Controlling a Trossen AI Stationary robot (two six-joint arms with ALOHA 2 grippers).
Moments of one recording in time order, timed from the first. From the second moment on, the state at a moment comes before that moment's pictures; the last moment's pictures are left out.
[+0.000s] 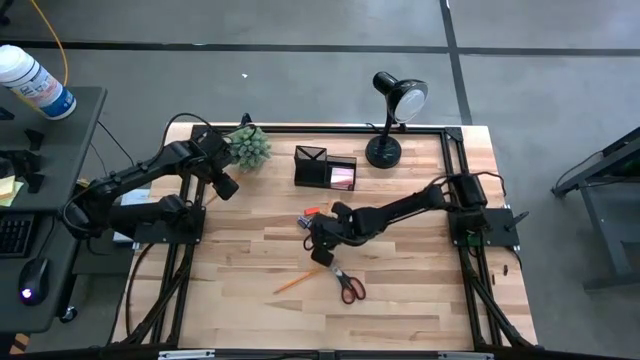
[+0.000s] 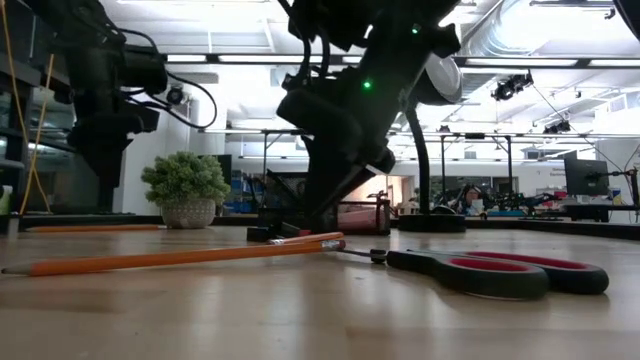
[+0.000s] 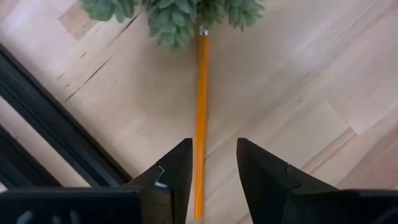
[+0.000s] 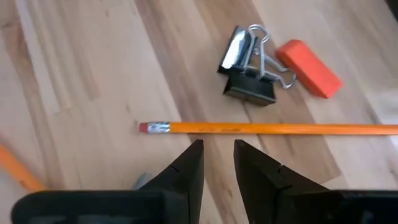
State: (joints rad) left arm 0.94 0.98 0.61 -0.94 -0.04 0.01; right arm 0.17 2.03 1.36 -0.37 0.27 0.52
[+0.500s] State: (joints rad) left arm 0.94 1.04 0.50 -0.91 -0.03 -0.04; right arm 0.16 2.03 1.36 -0.37 0.25 0.50
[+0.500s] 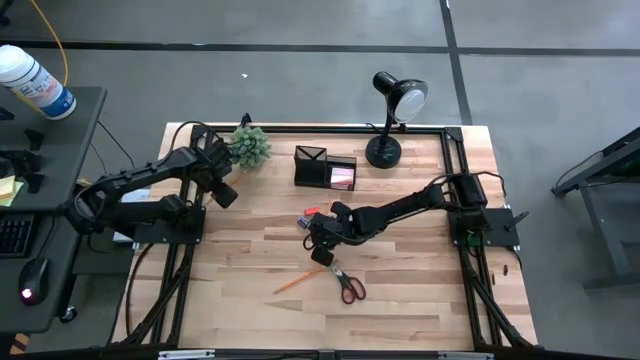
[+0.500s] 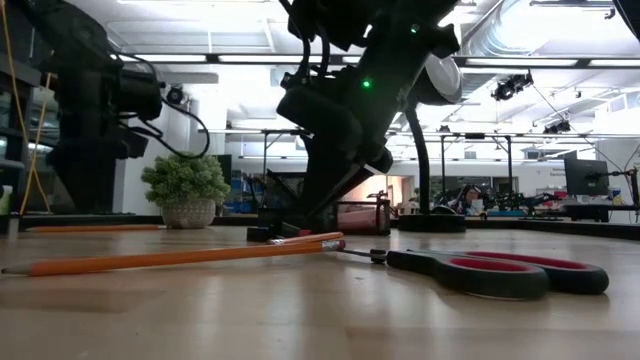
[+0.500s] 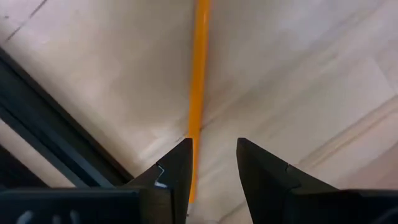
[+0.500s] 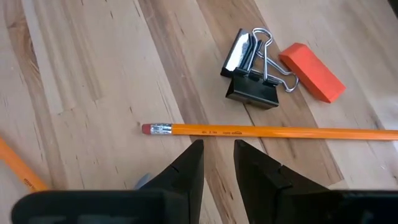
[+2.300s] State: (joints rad) left arm 0.94 1.23 0.50 -0.81 -0.12 -0.03; right arm 0.16 2.03 1.36 -0.34 0.23 0.51
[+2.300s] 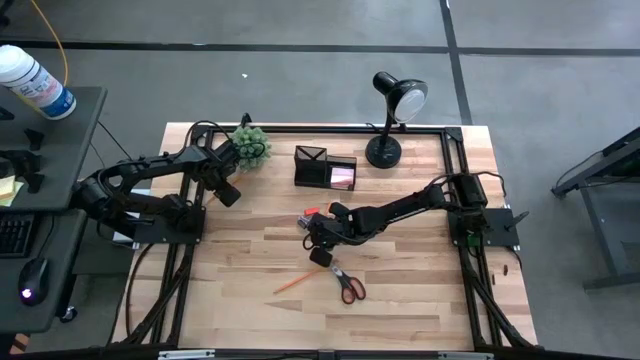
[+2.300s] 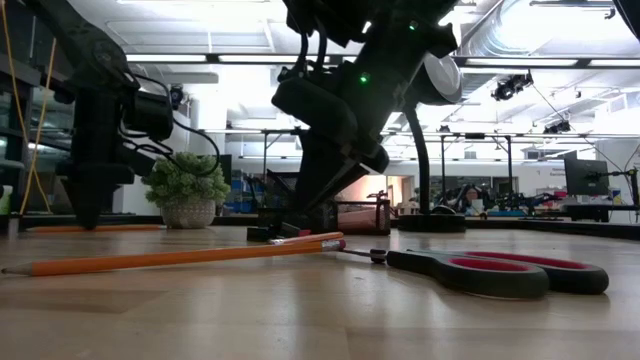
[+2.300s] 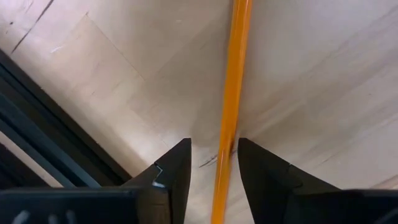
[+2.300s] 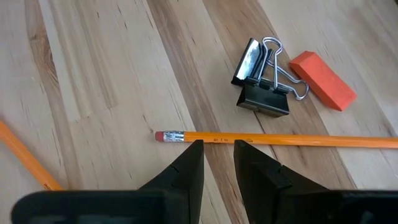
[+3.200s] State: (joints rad) left arm 0.94 1.23 0.49 -0.78 -0.08 -0.03; right arm 0.16 2.03 1.36 -0.33 0.23 0.51
